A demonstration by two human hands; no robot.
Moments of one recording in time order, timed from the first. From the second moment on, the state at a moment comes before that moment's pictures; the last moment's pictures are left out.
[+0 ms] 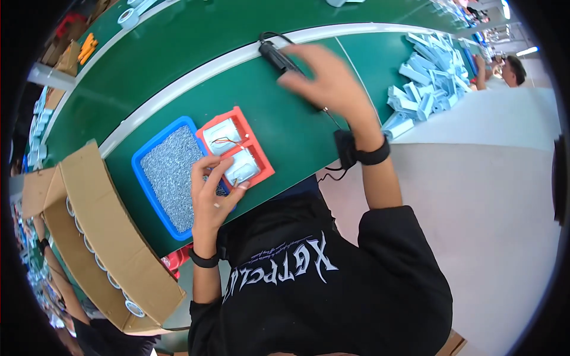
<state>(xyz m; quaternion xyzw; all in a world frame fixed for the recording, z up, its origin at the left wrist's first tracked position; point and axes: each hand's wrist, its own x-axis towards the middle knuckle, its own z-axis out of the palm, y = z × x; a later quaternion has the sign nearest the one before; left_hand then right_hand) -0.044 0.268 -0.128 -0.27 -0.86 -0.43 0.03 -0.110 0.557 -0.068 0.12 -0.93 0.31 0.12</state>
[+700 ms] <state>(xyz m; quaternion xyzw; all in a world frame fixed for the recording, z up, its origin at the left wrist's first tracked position) -0.046 0.260 -0.150 -0.28 -0.83 -0.48 0.01 -0.045 0.702 -0.161 -0.56 -0.82 0.13 0.08</state>
